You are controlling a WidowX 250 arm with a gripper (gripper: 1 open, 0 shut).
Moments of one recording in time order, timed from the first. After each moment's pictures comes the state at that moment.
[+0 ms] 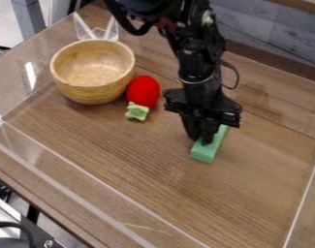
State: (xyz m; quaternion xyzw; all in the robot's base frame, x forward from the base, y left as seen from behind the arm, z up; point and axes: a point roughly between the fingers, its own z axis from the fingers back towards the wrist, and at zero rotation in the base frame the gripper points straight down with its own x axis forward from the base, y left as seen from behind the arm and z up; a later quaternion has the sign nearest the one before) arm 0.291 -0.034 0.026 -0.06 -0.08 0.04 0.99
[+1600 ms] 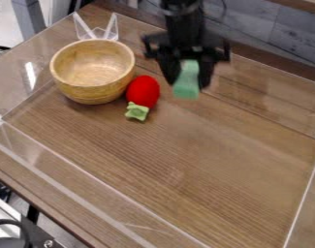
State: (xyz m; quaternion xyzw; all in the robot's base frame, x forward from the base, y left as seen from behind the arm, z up) arm 0.303 0.008 0.115 -0.06 -0.11 0.16 0.98
